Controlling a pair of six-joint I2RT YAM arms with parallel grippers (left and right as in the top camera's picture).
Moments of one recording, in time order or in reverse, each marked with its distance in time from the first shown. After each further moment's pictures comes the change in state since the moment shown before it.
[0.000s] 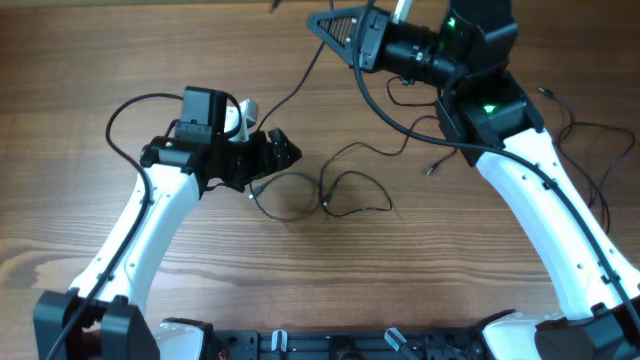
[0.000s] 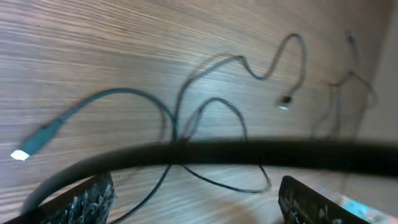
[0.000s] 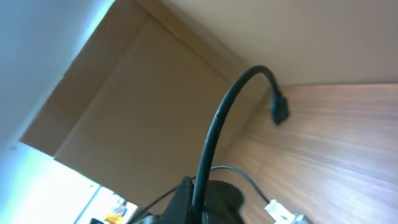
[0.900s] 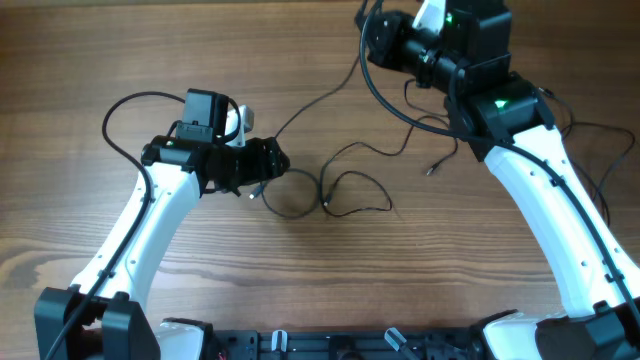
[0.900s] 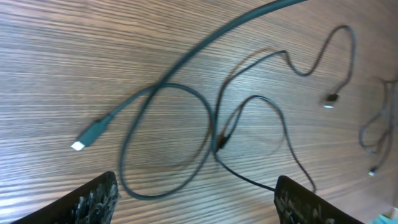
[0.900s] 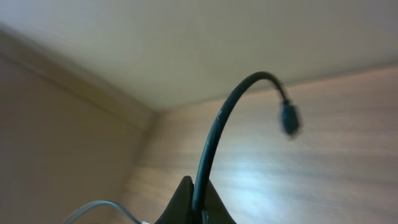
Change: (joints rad) left arm 0.000 0.005 0.000 -0.066 -0.118 0.081; right arm -0.045 0.000 0.006 -0.296 0.409 -0.201
